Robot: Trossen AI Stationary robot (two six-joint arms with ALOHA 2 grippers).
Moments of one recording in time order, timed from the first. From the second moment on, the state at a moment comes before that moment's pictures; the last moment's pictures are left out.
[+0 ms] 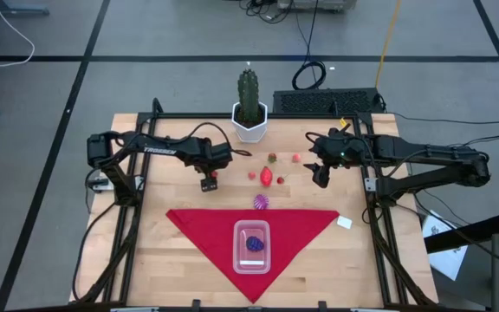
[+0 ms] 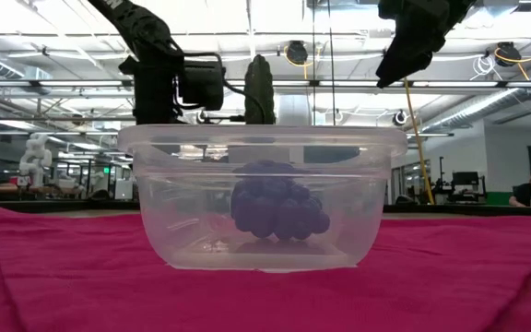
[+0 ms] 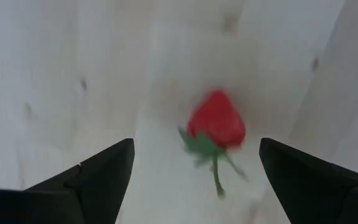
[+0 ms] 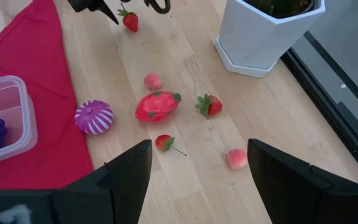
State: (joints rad) left arm 0.28 1.71 1.02 -0.75 -0.14 0.09; right arm -0.13 1.02 0.96 -0.74 0.20 0.16
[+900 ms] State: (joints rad) left arm 0.31 1.71 1.04 -0.75 -0.11 0.19; right arm -0.13 1.02 0.96 -0.73 0.20 0.17
